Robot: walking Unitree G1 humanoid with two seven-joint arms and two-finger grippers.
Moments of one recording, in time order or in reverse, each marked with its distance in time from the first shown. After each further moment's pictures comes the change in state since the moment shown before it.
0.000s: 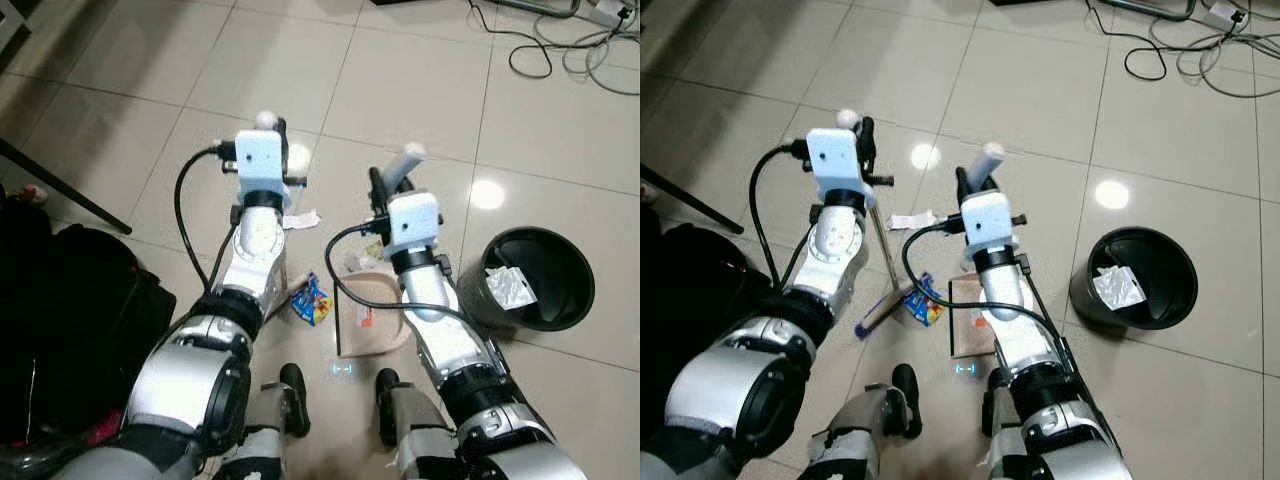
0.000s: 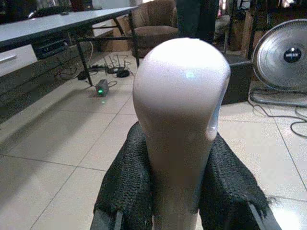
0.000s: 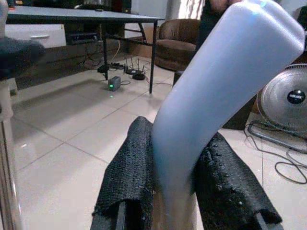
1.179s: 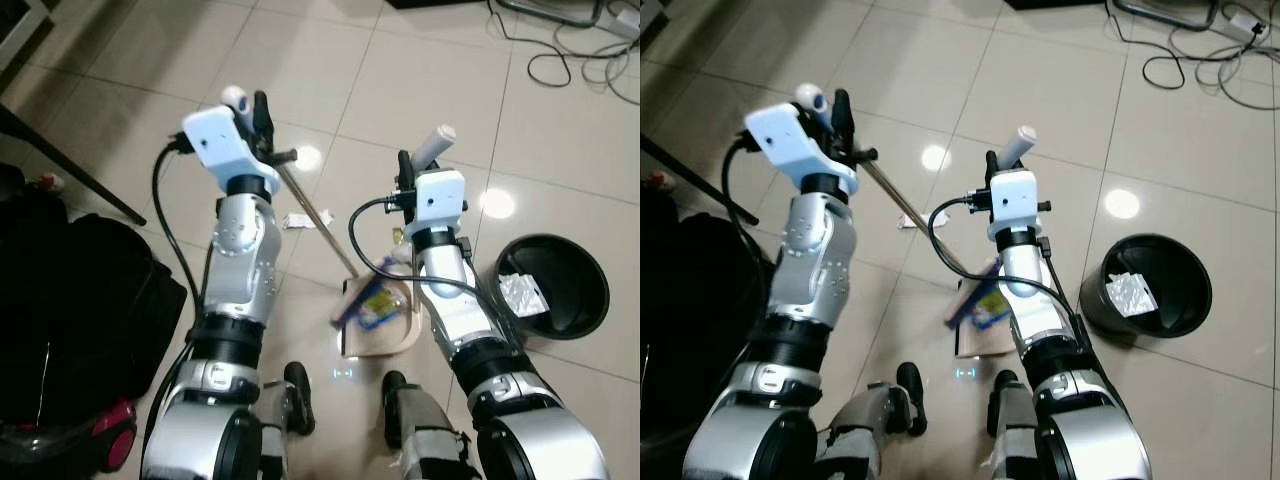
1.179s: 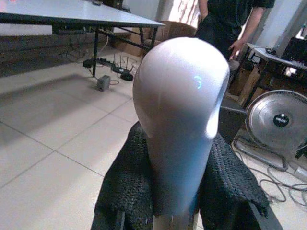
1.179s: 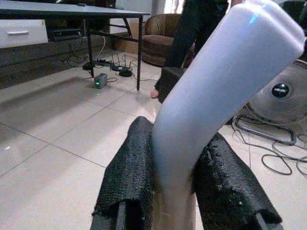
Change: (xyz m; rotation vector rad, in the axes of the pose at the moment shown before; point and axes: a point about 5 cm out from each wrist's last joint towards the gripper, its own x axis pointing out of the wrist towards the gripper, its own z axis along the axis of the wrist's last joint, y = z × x) left arm -0.010 0.013 0.043 -0.343 -0.025 0.047; right arm 0.019 -0.033 -0.007 -0.004 0.046 -0.109
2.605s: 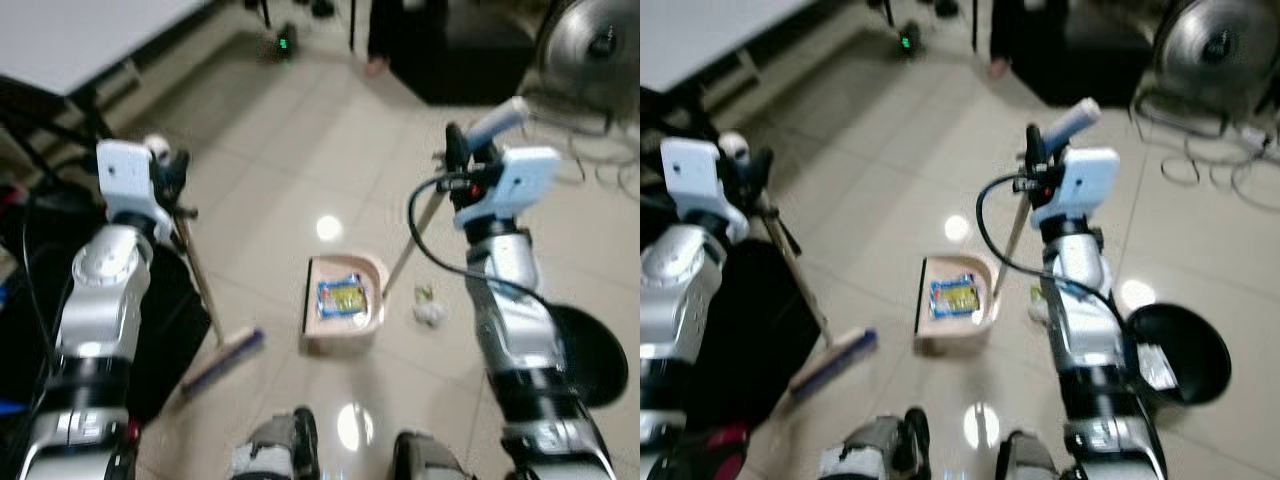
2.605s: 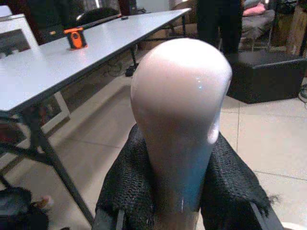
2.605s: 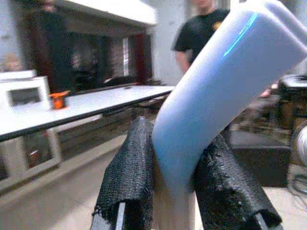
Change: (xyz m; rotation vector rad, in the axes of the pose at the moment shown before) left arm -0.035 0.125 0.017 0.454 0.295 -0.108; right arm -0.013 -0.051 0.052 0.195 -0.042 0.027
